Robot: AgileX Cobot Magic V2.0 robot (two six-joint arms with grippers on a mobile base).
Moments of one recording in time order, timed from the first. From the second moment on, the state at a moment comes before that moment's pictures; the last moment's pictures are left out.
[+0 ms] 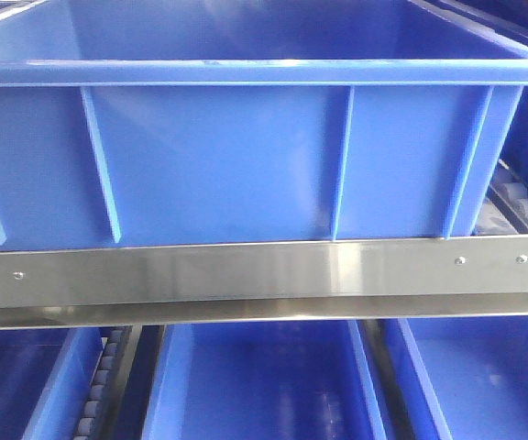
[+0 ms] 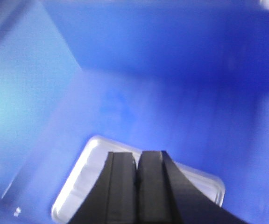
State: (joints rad) left arm -0.34 1.23 -1.12 -0.05 0.41 -0.19; right arm 0.48 1.38 -1.16 -0.11 0.14 0.30
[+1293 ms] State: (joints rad) left arm -0.34 0.13 -0.23 0.03 0.01 -0.08; right arm 0.48 0.41 -0.38 -0.30 -0.15 0.28
